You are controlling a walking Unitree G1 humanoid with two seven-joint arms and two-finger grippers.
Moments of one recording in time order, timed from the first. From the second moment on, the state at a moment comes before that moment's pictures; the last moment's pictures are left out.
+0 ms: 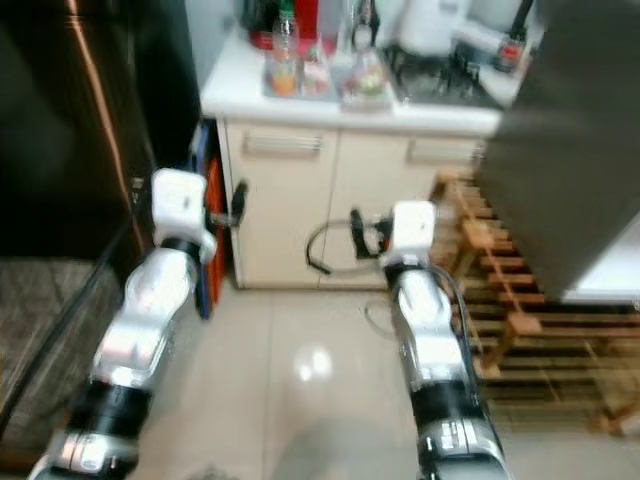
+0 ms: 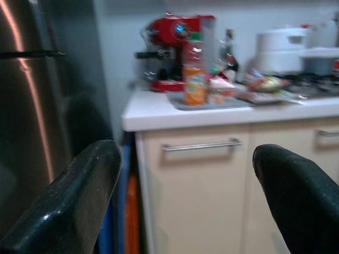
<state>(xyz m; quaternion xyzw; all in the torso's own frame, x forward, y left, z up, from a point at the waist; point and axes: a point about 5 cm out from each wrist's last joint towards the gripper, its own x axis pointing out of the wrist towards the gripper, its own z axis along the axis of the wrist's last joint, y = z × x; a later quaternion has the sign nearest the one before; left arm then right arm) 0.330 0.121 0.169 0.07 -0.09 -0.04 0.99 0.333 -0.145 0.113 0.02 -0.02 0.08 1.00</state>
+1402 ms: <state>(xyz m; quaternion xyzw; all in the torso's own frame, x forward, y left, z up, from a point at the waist) 0.352 0.119 0.286 0.10 -0.28 -0.10 0.95 0.317 -0.156 0.140 -0.02 -0.13 -0.01 0.99</state>
